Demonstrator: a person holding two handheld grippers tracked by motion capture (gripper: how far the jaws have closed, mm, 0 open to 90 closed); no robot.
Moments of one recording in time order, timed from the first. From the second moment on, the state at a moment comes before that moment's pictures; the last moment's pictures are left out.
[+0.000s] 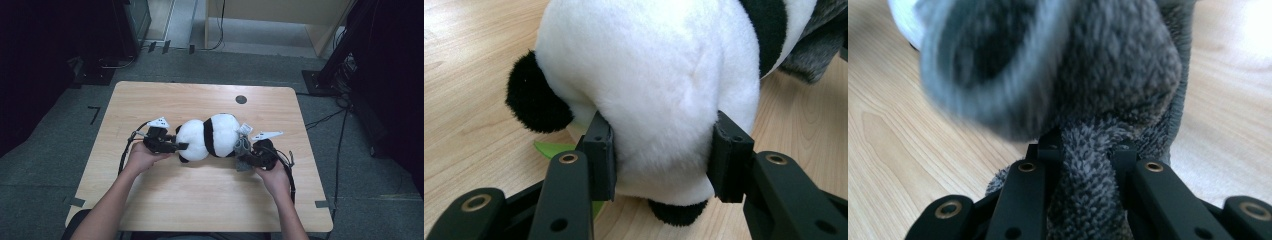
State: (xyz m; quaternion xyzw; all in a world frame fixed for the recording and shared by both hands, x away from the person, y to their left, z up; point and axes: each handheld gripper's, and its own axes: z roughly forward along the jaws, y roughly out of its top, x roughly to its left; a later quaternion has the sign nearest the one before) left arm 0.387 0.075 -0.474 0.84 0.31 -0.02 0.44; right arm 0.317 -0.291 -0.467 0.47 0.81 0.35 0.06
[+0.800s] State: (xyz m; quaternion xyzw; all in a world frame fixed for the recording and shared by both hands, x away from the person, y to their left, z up) left arm 0.388 0.078 -0.472 0.83 0.32 -0.02 0.45; right arm 0.317 -0.363 -0.448 0.54 0.75 0.37 0.12
